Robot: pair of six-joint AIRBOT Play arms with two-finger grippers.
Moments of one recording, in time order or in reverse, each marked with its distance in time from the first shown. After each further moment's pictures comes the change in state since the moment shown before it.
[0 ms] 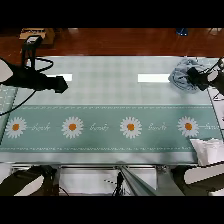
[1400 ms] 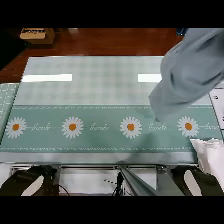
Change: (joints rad) left arm 0.000 0.227 0.468 -0.179 -0.236 0.035; right arm 0.055 1.075 0.000 0.712 0.641 -0.586
